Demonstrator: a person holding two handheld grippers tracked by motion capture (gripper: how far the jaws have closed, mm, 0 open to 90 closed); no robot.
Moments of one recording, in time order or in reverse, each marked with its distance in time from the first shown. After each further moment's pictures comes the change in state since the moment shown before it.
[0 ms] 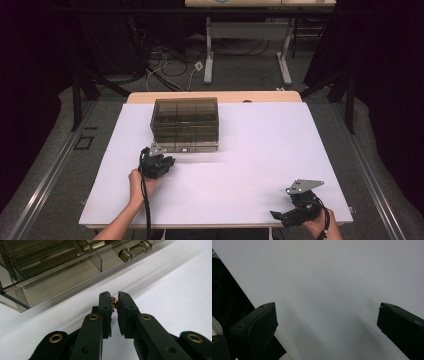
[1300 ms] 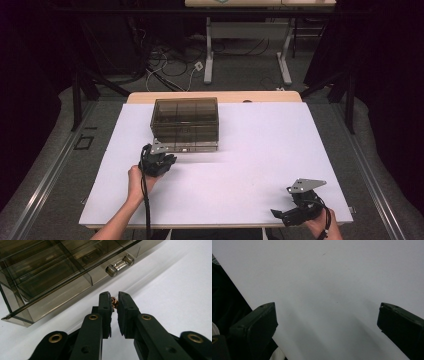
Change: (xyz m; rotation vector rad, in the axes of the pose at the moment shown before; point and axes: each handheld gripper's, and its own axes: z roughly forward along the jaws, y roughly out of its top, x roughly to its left) left arm -0.007 0.017 -0.013 -0.001 -0.011 0.076; right arm -0.003 -0.001 -0.001 -0.034 -0.011 0.010
